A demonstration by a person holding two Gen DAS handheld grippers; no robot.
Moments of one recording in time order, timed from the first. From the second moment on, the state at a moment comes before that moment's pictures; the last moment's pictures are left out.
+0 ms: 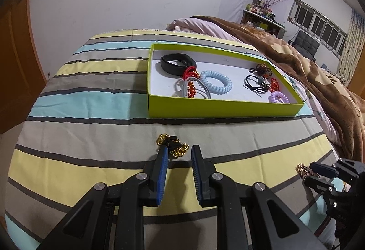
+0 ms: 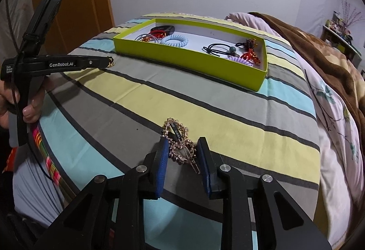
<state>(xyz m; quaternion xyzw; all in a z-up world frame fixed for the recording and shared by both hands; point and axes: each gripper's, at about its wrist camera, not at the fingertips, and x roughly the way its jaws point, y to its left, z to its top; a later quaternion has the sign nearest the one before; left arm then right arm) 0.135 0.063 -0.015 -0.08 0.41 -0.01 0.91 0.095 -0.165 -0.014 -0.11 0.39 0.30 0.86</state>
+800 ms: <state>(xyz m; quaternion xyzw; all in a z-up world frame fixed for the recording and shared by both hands) 0.155 0.062 -0.021 -0.06 0.42 0.01 0.90 0.100 -0.166 -0.002 -0.06 0.37 0.29 0.88</state>
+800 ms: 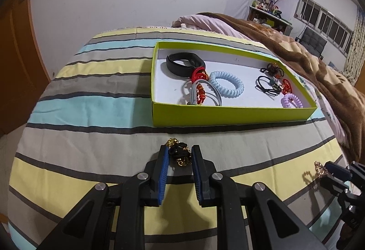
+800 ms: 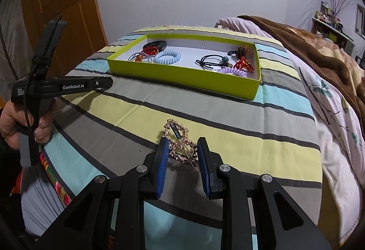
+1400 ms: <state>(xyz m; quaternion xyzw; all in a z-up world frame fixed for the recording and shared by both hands) 0.134 0.045 0.002 -0.06 0.40 -0.03 0.92 0.107 -0.171 0.015 -0.05 0.35 0.29 0.89</state>
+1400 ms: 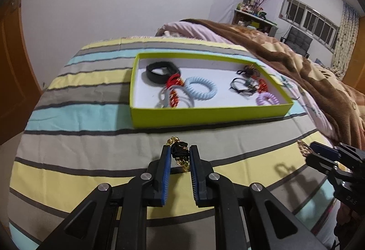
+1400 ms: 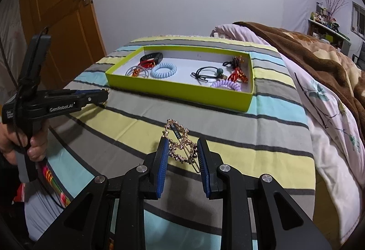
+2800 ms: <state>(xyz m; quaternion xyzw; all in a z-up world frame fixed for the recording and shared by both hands) 0.295 0.016 0.014 -0.01 0.41 -0.07 0.91 0.280 -0.124 0.024 -0.06 0.37 0.25 0.89</state>
